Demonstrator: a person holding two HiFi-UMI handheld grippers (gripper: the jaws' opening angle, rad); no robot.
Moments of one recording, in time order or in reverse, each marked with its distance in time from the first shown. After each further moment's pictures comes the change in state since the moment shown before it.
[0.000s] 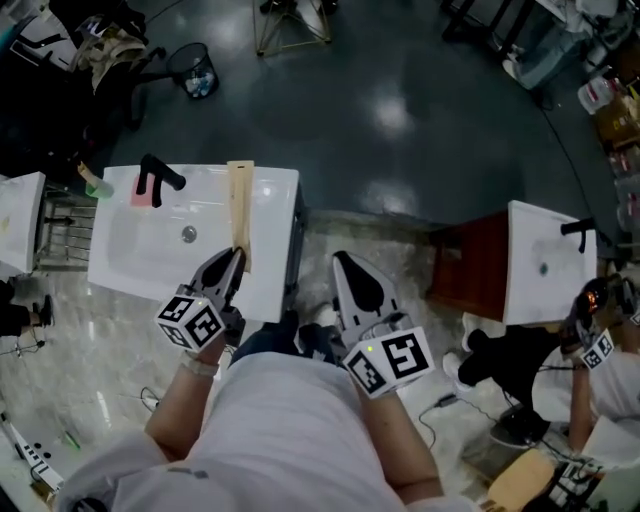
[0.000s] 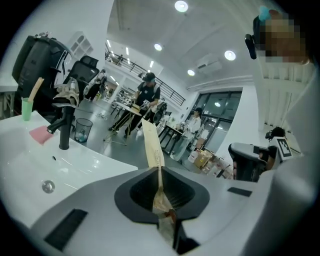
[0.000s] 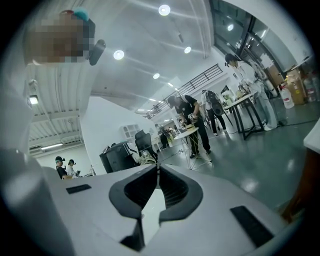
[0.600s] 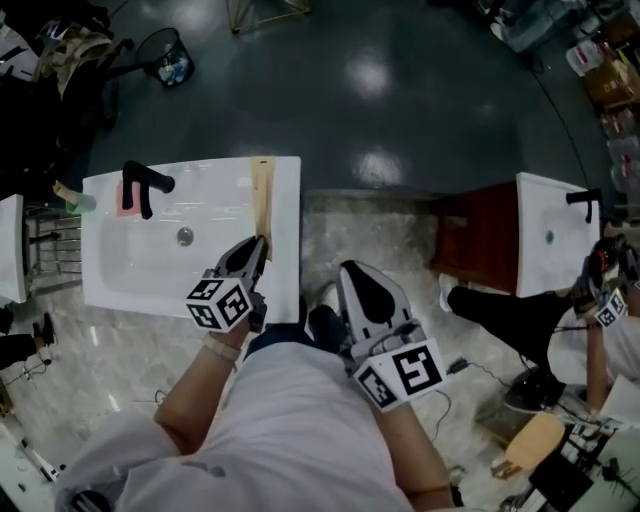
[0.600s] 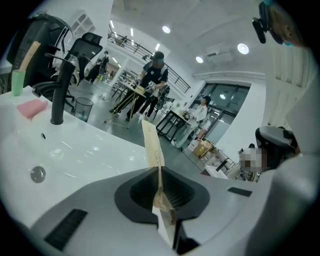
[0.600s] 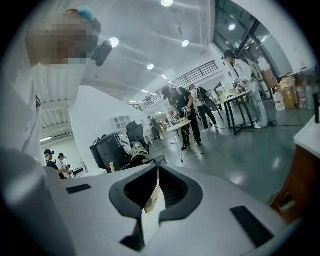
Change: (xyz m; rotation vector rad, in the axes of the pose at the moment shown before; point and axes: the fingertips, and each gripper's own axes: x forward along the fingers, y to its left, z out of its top) left arm 0.066 0.068 -0.057 -0.068 0.182 -0.012; right arm 0.031 0.012 -0.036 -0.003 0.098 -0.121
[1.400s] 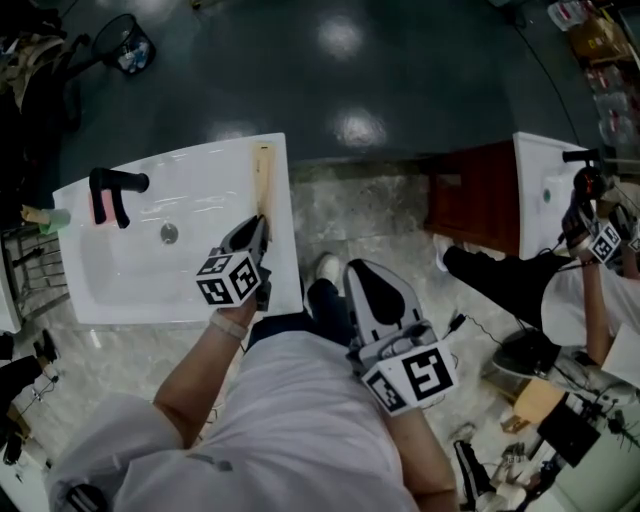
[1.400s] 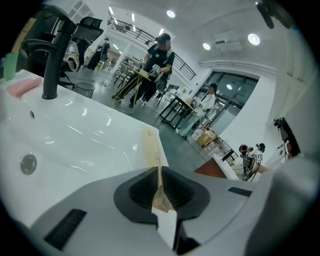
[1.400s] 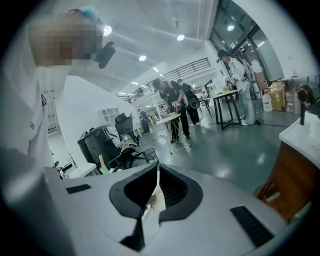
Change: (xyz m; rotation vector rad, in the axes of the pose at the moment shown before) left arm 0.062 0.045 -0.047 -0.027 0.156 0.032; right arm 0.007 -0.013 -0.030 0.015 0.089 -0.146
